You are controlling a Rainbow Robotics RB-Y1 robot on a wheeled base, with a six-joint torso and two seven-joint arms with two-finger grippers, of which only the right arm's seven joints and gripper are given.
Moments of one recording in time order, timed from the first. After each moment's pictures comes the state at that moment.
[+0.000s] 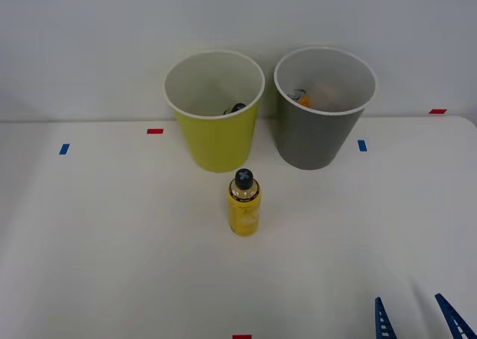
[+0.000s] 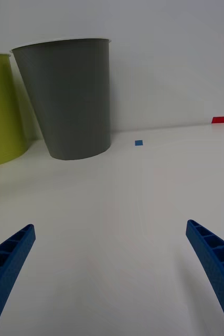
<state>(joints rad) 0.82 -0.08 -0.04 -1.64 0.35 -0.88 1.04</state>
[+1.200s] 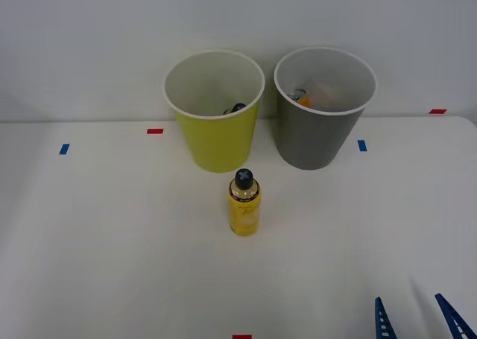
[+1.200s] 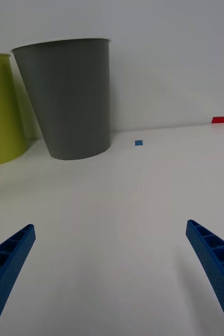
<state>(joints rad) 0.82 -0.08 -0.04 -1.64 0.35 -0.88 1.04</state>
